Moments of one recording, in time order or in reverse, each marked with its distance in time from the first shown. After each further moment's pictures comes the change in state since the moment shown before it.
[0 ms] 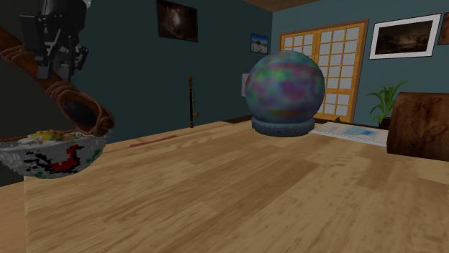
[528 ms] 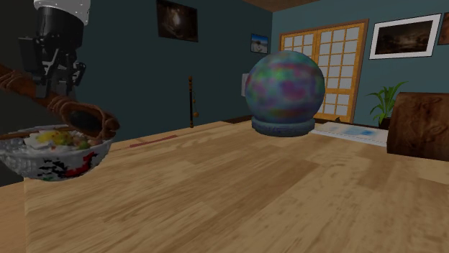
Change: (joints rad) arm 0.023 -0.090 -0.053 -0.136 0.060 0.086 -0.047
